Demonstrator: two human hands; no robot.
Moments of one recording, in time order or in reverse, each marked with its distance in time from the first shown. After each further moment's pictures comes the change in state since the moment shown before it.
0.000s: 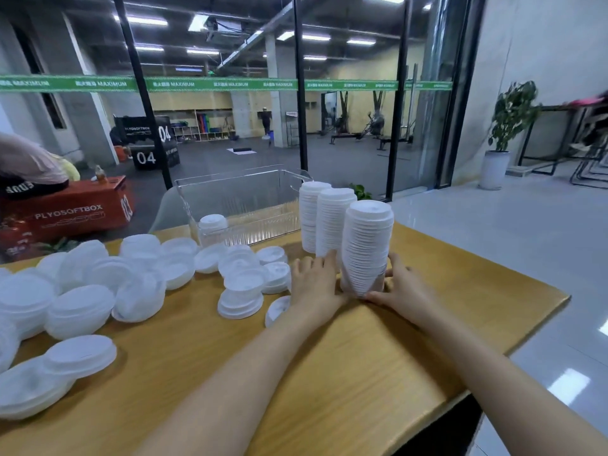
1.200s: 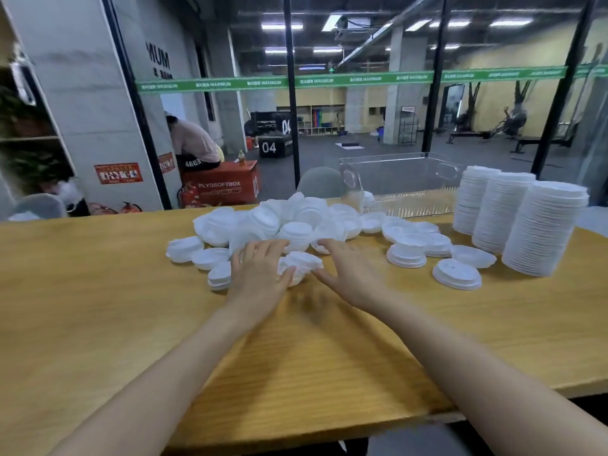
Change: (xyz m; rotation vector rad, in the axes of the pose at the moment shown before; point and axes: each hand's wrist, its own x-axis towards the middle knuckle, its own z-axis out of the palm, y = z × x) left_hand -0.276 -0.229 -0.158 0.232 0.365 -0.316; right_hand -0.136 -0.300 0.146 -0.004 -0.136 -0.661
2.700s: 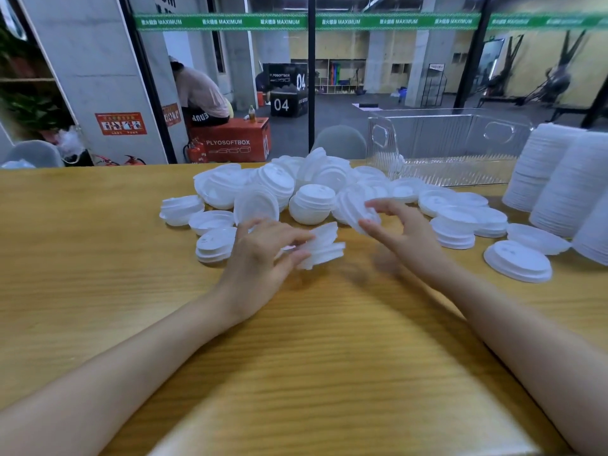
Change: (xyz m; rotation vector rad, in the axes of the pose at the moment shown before) left_hand -0.007 -0.031 0.010 -0.447 0.123 0.263; right_hand 0.028 0.055 0.016 0.509 0.143 0.034
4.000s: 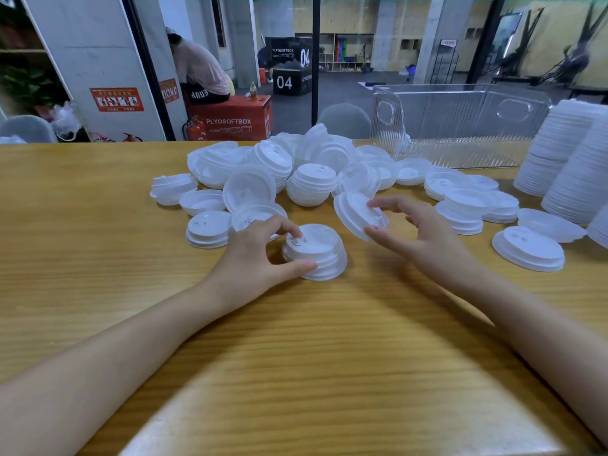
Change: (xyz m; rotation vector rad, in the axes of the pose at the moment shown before) left_hand -0.014 -0.005 0.005 -0.174 -0.266 -0.445; right_hand -0.025 -0.001 -0.014 -0.061 -0.140 -0.037
